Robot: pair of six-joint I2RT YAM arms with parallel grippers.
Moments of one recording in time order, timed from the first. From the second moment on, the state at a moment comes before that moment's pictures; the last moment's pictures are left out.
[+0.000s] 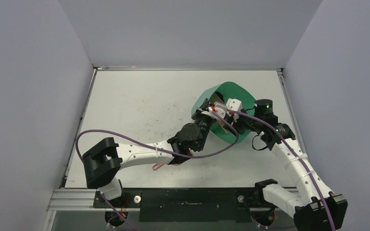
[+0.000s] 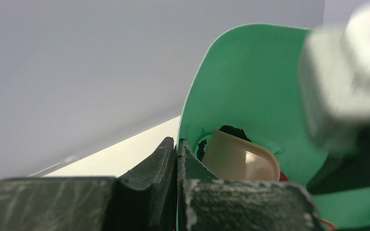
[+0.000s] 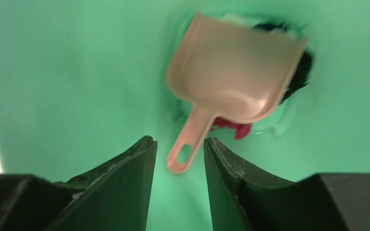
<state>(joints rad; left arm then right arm) -1.22 1.65 1.10 0.84 -0.88 0.52 0.23 1.01 0.93 -0.54 -0.64 -0.68</state>
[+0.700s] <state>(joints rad) -1.22 1.51 0.80 1.03 -0.84 0.16 0.43 1.10 0.68 -0.22 -0.15 -0.51</state>
